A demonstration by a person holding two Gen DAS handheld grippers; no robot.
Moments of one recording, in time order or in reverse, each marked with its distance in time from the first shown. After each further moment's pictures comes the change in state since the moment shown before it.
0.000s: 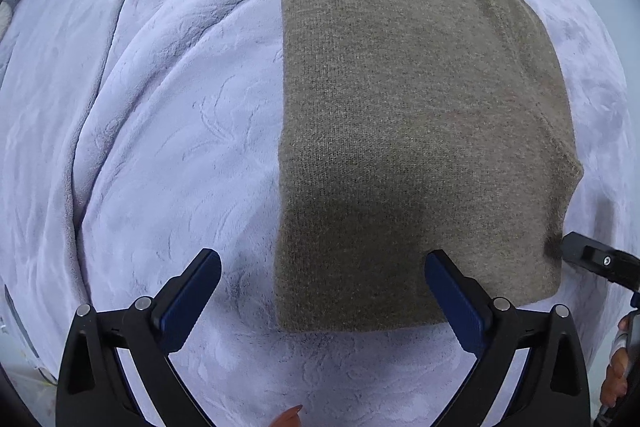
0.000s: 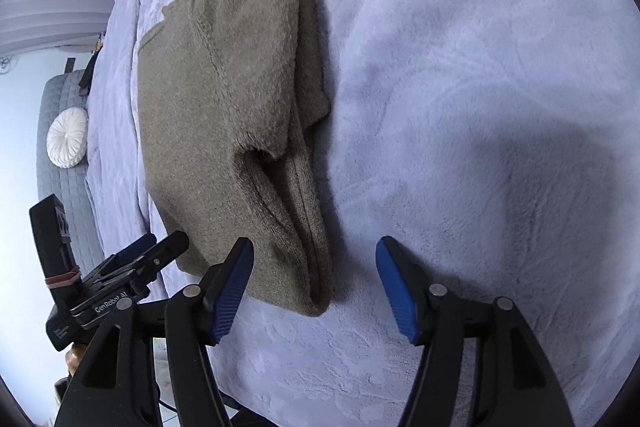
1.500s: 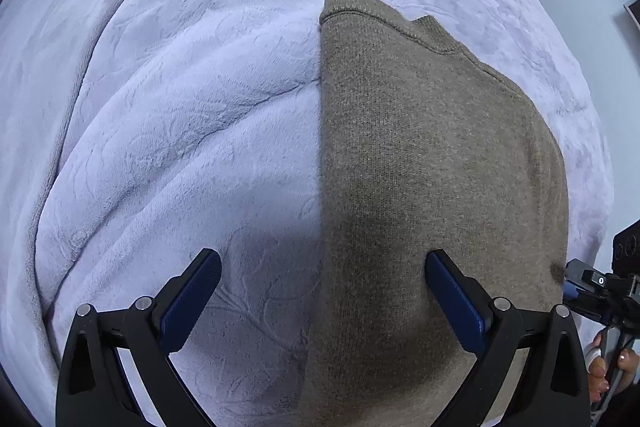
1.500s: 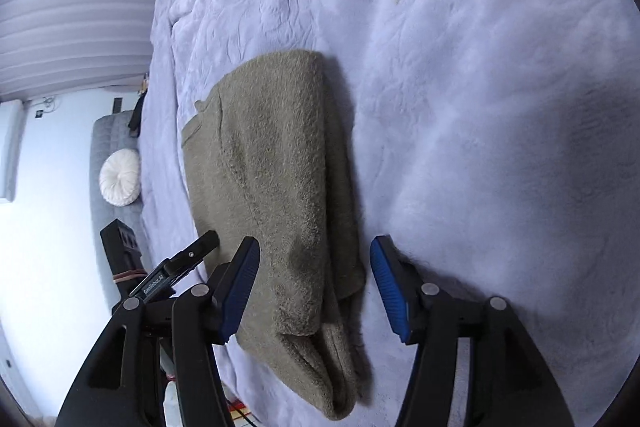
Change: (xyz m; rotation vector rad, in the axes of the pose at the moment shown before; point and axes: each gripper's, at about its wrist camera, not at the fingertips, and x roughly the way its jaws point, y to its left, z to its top) left arm 0.033 0.046 0.110 -0.136 -0.132 -0.182; right arm -0.009 -0.022 0.085 0.041 -0.071 0.244
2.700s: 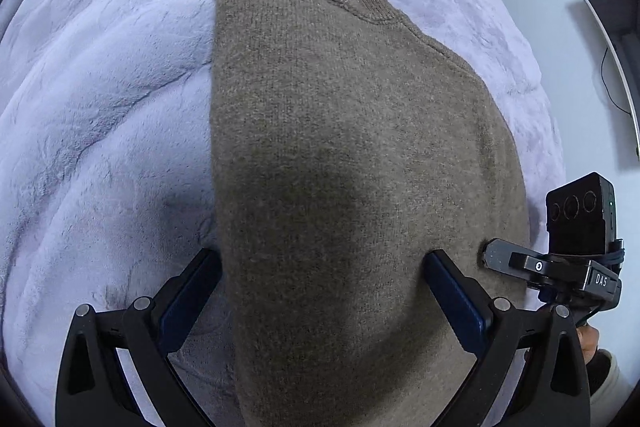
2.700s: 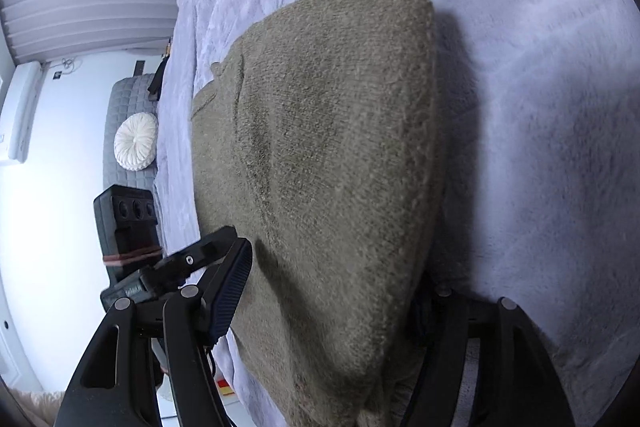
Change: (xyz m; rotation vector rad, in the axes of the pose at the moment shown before) left arm 0.026 -0.006 0.000 0.062 0.091 -0.259; right arm 0.070 0.025 0.016 -0.099 0.082 0.065
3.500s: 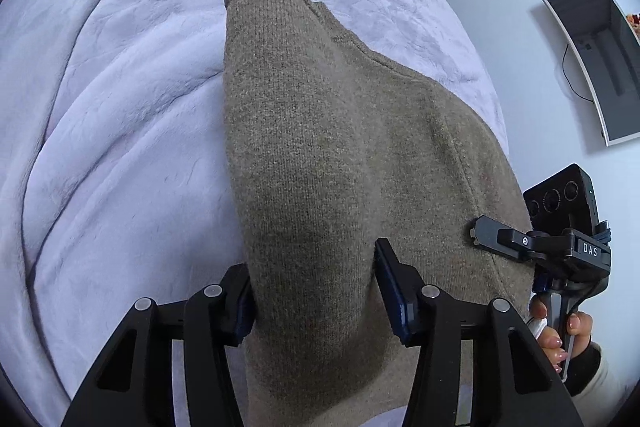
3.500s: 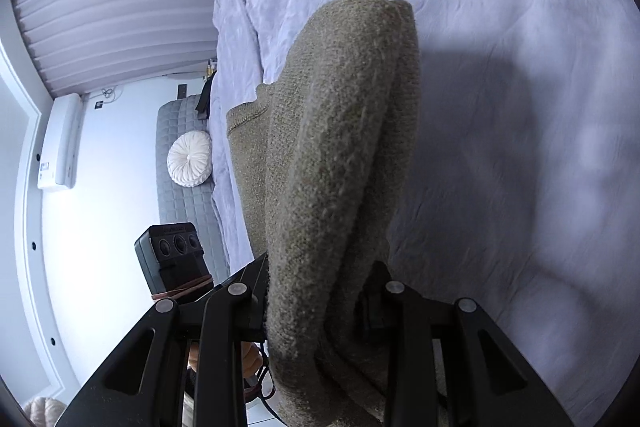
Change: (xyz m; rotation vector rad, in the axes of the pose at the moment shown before) left arm -0.111 0.015 -0.080 0.032 -0.067 -0.069; right arm -0.027 0.052 -0.070 0.079 -0.047 0.202
